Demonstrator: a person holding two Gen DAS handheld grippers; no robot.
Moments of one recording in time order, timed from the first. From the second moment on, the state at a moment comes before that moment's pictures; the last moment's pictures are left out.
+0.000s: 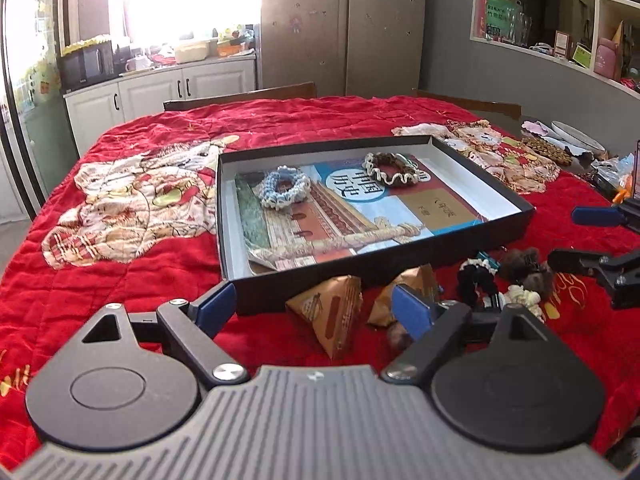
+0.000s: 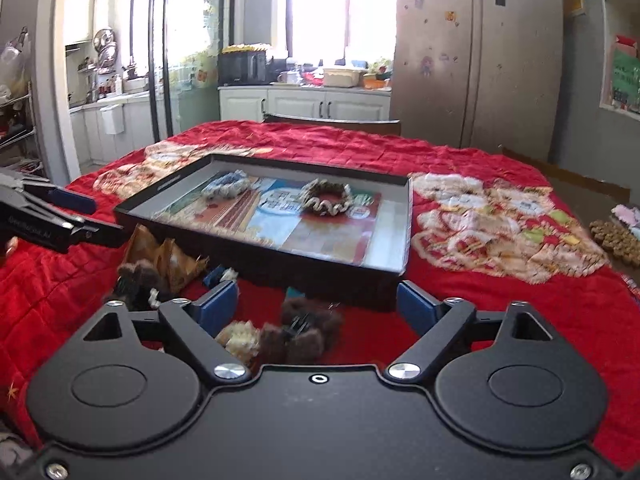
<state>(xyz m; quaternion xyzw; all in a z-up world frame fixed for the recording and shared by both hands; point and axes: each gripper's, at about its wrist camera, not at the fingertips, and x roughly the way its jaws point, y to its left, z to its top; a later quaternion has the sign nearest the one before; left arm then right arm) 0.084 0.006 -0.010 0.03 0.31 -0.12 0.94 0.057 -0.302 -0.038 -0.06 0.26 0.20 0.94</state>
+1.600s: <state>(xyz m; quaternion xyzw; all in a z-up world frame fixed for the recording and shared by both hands) 0.103 0.006 -0.050 -0.02 0.34 -0.11 0.93 0.064 -0.277 -0.075 -0.07 0.29 0.17 0.94</state>
